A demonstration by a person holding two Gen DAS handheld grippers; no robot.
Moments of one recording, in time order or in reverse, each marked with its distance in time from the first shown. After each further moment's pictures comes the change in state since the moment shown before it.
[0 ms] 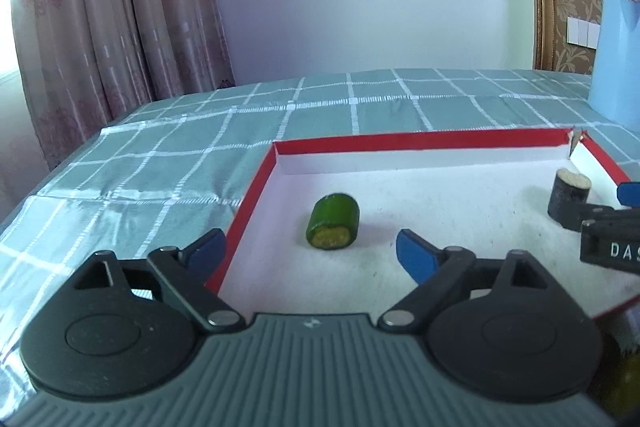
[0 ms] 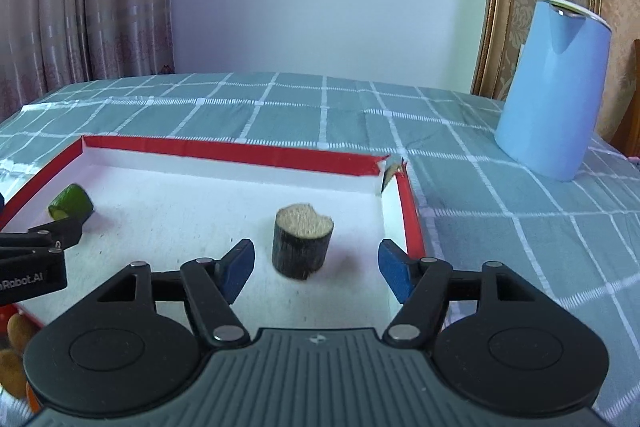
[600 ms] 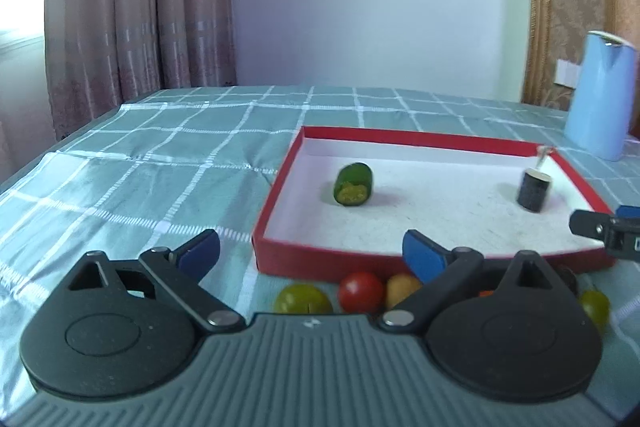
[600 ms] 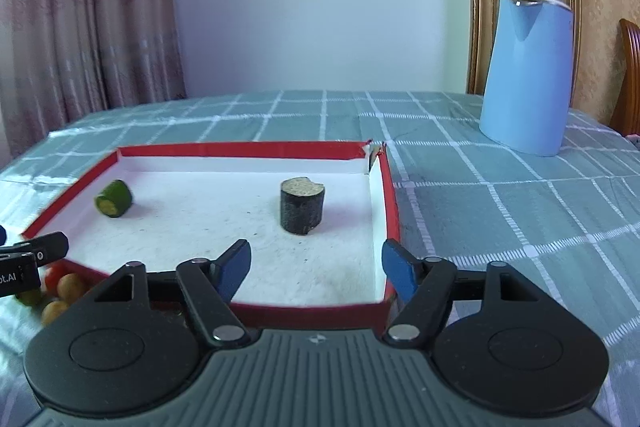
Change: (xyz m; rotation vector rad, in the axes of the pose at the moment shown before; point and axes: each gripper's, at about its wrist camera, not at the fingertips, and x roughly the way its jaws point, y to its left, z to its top) left arm -0.063 0.039 -0.044 -0.120 -0.068 -0.078; right arm -0.061 -0.019 -0.037 0.076 -0.094 0.072
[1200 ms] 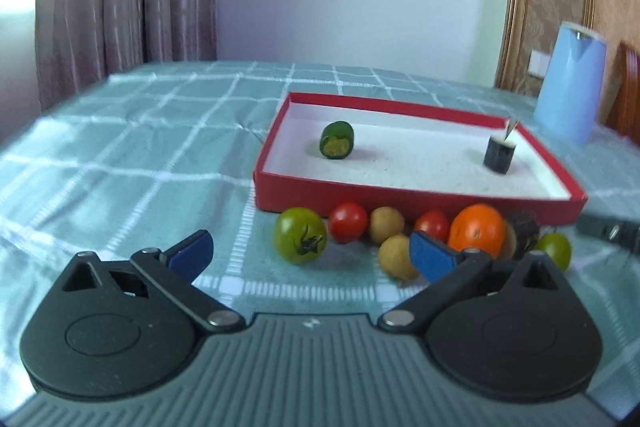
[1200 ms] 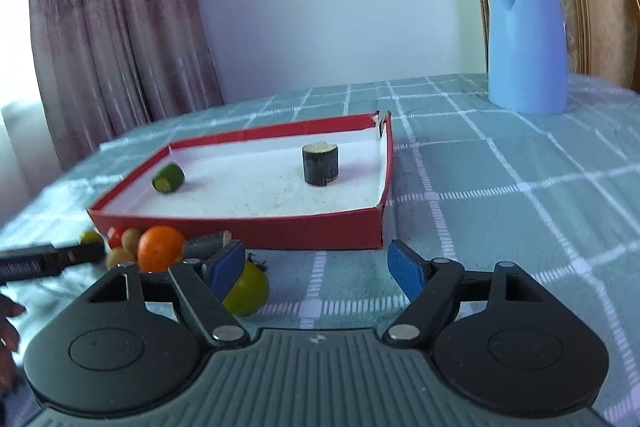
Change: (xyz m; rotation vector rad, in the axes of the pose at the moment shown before) left arm -0.029 0.007 -0.024 0.010 0.054 -0.055; right arm -0.043 -0.033 -0.037 0.114 -0.009 0.153
